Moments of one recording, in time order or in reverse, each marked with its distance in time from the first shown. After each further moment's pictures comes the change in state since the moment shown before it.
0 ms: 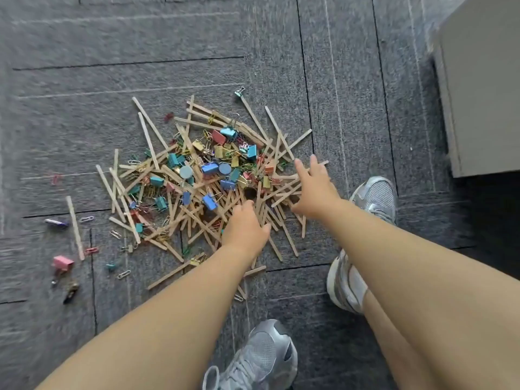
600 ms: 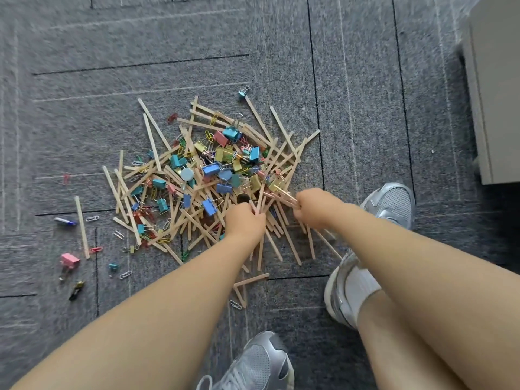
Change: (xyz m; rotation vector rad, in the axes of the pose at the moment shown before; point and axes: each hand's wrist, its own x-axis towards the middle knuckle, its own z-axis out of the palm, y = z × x) left_hand 0.022 0.015 0.001 -0.193 0.048 -0.223; right_hand 0.020 0.014 0.009 -0.185 -0.199 -0.229
